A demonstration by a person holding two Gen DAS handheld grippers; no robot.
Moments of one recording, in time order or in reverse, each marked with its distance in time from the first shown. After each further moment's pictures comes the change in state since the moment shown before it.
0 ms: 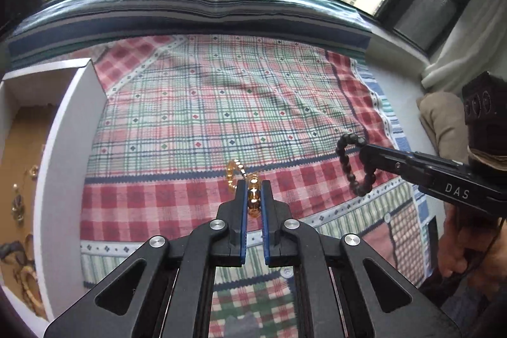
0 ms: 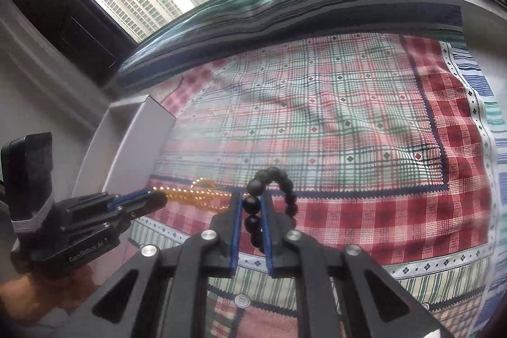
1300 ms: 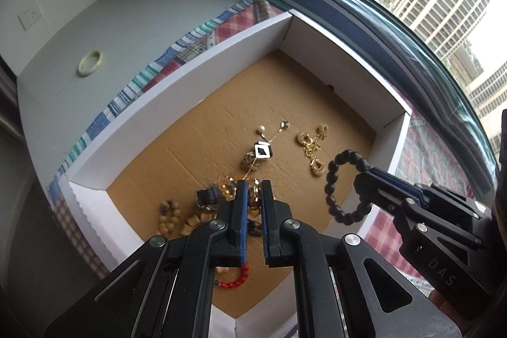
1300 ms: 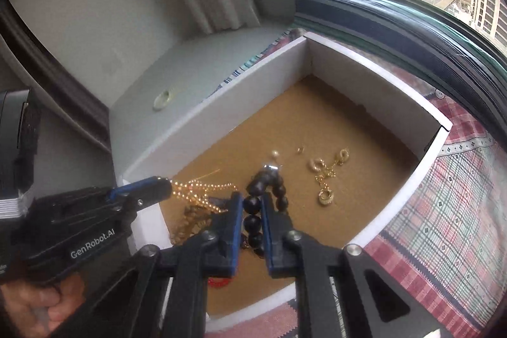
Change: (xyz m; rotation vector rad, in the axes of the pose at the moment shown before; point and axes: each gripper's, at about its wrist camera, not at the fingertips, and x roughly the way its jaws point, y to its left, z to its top) left arm -0.130 0.329 -0.082 -0.653 -0.057 0.413; right arm 0.181 0.410 0.004 -0.572 0.247 0.207
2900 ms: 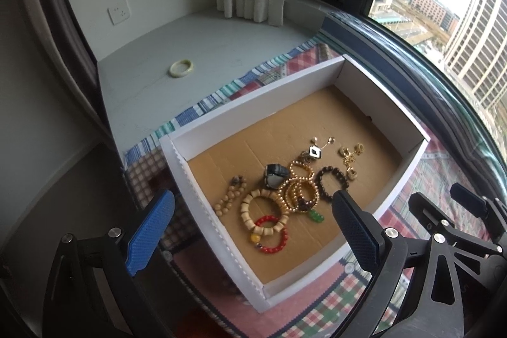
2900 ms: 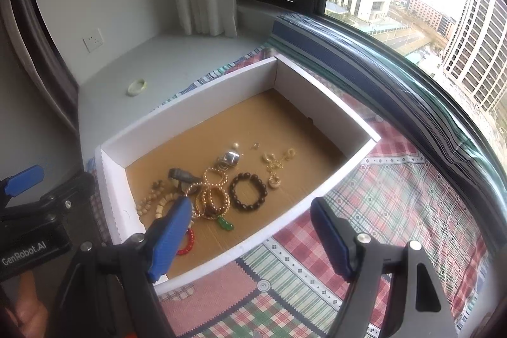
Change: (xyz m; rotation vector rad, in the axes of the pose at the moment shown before) left arm -0.114 0.014 -0.064 -0.168 -0.177 0.247; right arm -0.081 0.043 -0.036 -0.136 -0.053 -0.281
